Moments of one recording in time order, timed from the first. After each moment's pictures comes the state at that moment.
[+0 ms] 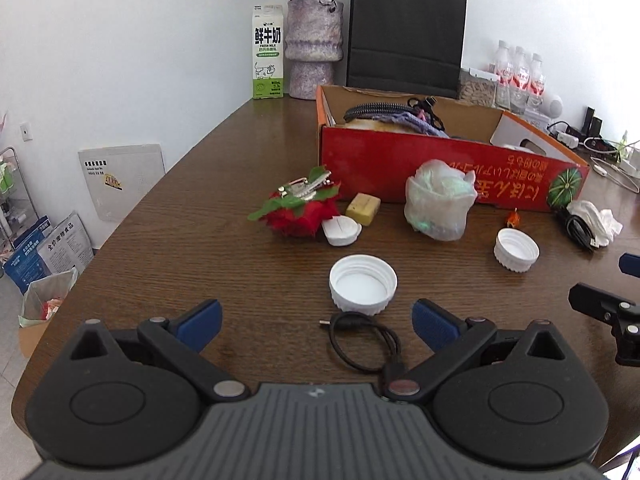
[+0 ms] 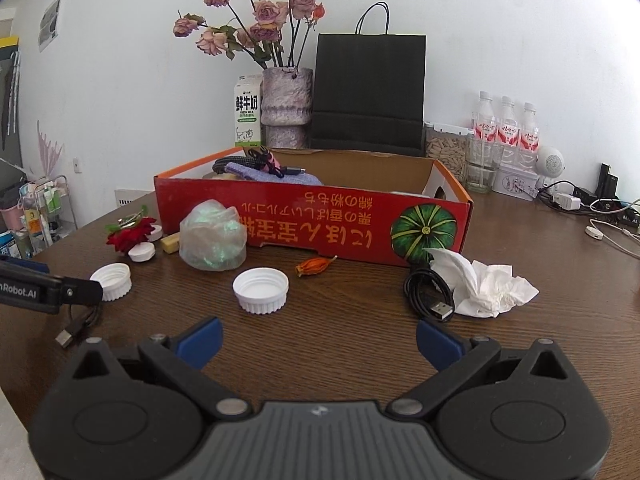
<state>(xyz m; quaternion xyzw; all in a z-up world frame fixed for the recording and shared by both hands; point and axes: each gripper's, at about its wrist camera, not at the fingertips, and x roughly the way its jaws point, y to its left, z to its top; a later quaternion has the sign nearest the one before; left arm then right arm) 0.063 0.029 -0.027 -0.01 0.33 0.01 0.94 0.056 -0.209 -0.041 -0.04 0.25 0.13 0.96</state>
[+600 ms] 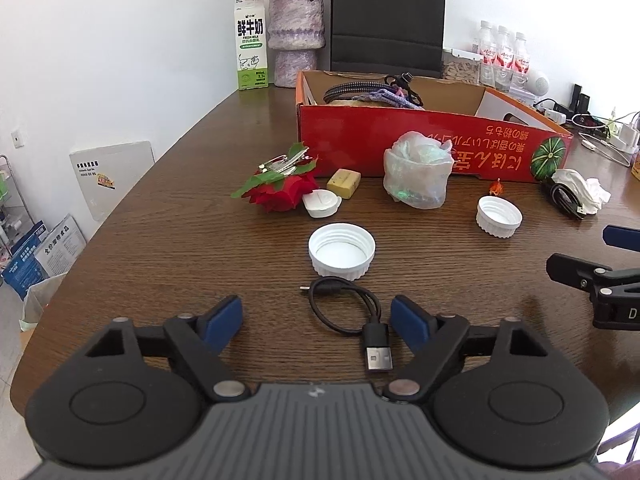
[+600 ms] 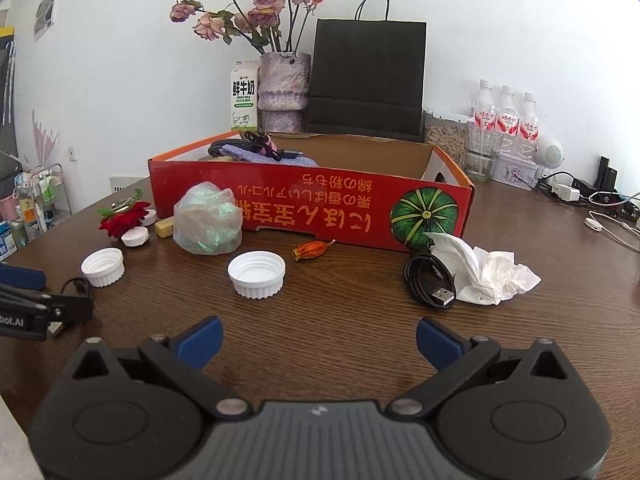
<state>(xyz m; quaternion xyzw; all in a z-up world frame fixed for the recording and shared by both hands) 0.050 0.018 -0.031 0.01 0.34 0.00 0.94 0.061 -0.207 -0.048 -0.05 0.26 0.13 0.95</state>
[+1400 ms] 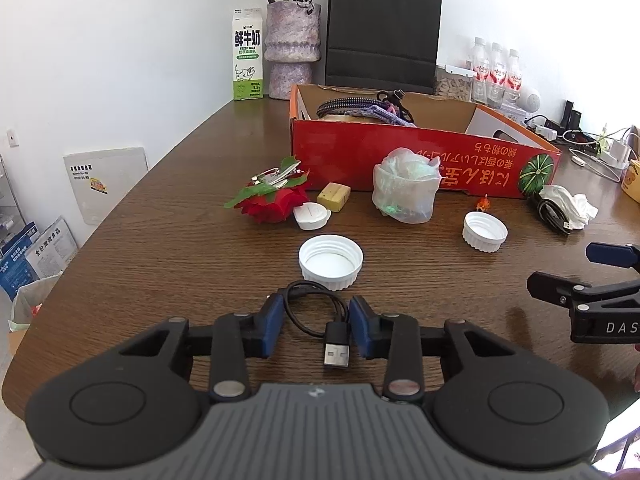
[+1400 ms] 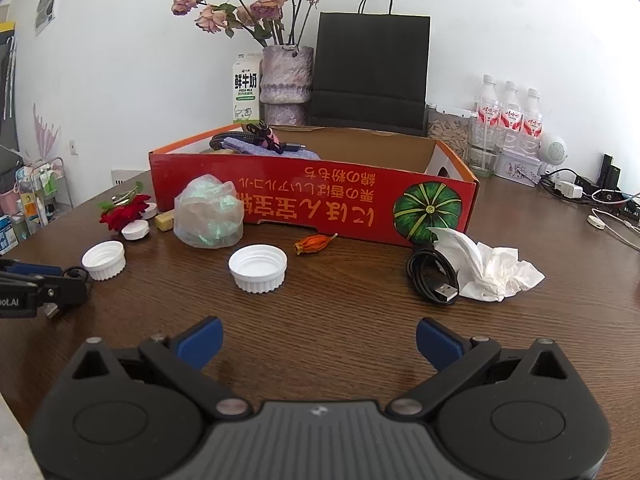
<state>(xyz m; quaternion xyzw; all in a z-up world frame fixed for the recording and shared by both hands) 0.045 0.019 -0.027 -0.01 0.32 -0.01 0.95 0.063 -0.207 -0.049 -0.05 0.27 0.13 0.95</state>
